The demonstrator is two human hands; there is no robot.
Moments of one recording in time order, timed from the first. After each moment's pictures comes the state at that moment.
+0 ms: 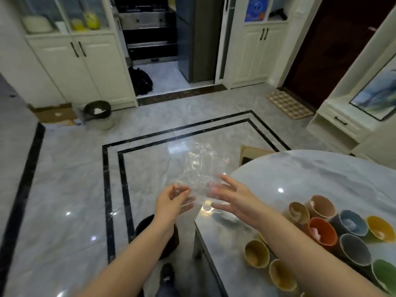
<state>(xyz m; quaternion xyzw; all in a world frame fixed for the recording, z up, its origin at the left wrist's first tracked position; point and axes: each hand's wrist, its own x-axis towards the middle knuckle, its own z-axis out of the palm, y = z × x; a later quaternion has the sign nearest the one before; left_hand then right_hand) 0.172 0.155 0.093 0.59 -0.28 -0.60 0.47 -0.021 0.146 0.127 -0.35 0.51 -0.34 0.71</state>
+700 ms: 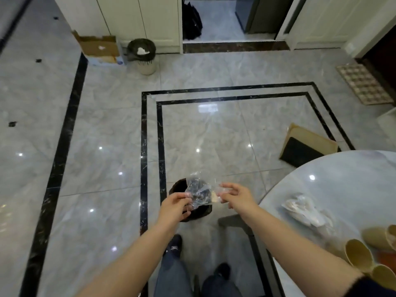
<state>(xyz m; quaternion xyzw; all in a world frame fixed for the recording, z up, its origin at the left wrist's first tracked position) 0.352 0.177 -0.031 0.70 -0.10 -0.60 0.38 0.166 0.110 -0.027 -0.42 0.66 -0.16 0.60</state>
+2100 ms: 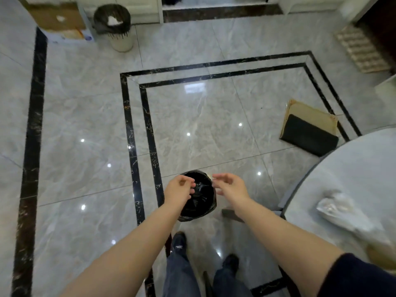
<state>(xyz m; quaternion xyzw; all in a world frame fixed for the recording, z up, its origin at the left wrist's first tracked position) 0.390 0.076 -0.154 0.74 -0.22 -0.57 0.28 0.232 0.056 -0.141 -0.31 0.71 -0.24 0.59</state>
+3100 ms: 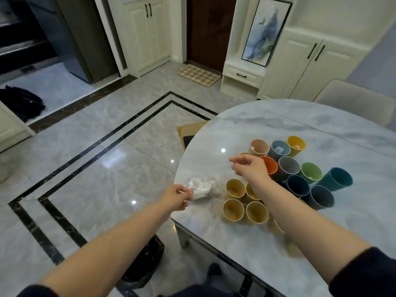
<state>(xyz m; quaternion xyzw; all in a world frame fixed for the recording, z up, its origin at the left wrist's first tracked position) 0.120 0.099 0.041 0.52 -0.56 -0.64 0.04 -0.091 0.206 0.113 -0.20 0.78 -0.50 0.32</state>
